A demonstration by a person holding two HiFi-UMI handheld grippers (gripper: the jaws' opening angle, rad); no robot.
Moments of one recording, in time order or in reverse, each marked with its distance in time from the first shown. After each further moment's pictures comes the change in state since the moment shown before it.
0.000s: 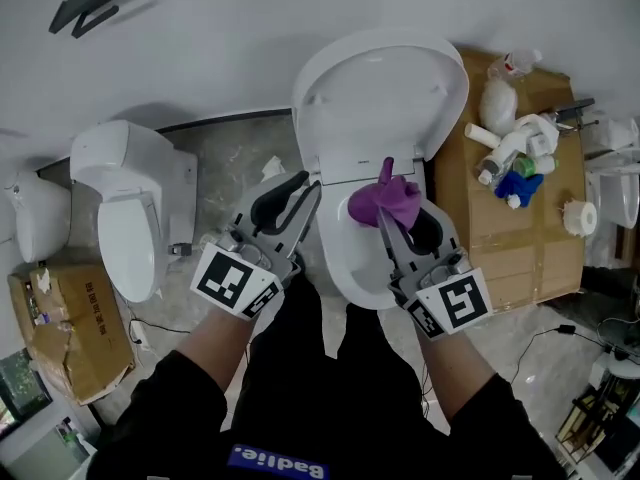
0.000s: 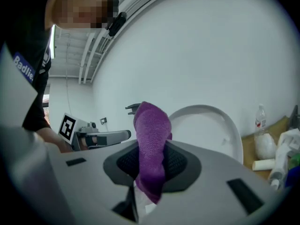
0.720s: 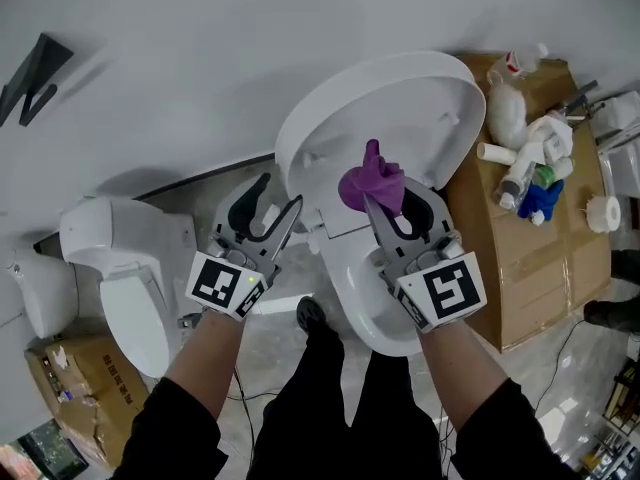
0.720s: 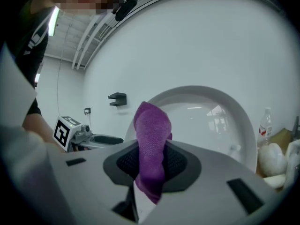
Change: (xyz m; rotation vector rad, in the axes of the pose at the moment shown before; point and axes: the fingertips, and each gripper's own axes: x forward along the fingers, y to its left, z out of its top) left arm 0.066 0.127 -0.086 0.148 0.083 -0.057; right arm 0.114 -0.072 -0.036 -0.130 -0.020 -0.140
